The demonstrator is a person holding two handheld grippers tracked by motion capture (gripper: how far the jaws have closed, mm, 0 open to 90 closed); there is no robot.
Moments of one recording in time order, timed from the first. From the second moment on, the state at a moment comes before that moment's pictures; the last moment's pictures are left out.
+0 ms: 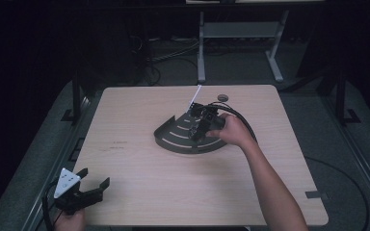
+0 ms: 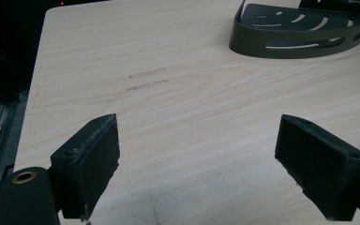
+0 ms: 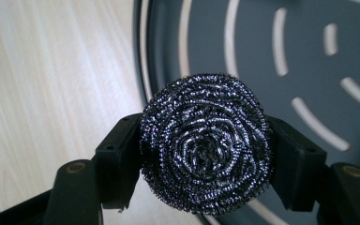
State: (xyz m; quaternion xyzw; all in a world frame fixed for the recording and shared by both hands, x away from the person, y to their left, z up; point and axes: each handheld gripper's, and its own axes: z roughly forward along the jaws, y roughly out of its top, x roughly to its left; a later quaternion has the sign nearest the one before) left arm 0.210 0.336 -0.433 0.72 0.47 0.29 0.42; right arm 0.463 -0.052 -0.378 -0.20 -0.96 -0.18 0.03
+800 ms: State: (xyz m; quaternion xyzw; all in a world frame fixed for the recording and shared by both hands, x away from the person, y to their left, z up) left arm 0.211 0.334 -0.433 0.72 0.47 0.29 0.42; right arm 0.487 -0.044 -0.411 -0.24 -0.95 -0.18 0.03
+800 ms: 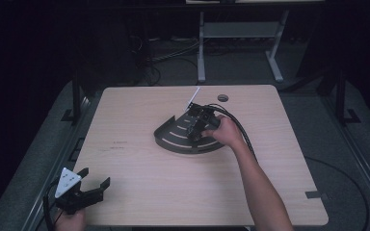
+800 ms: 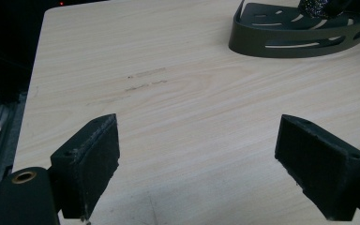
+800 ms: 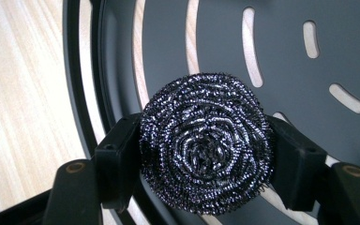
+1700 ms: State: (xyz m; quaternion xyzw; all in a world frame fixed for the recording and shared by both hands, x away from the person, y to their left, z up) left arm 0.210 0.334 -0.433 0.72 0.47 0.29 0.42; right arm 0.487 -0.040 -0.430 -0.25 -0.95 -0.17 0.03
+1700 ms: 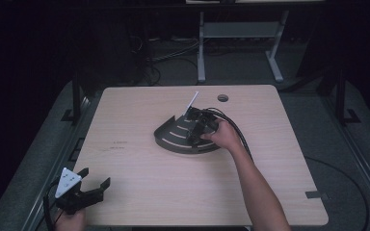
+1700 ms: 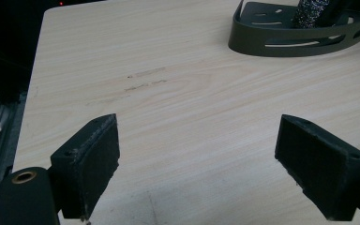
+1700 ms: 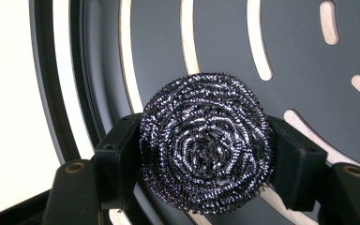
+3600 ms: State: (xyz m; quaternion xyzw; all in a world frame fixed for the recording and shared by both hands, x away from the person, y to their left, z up) left arm 0.211 0.330 -0.434 0.72 0.47 0.29 0.41; right arm 0.477 -0.057 -0.405 -0.26 -0.94 -0.21 0.02
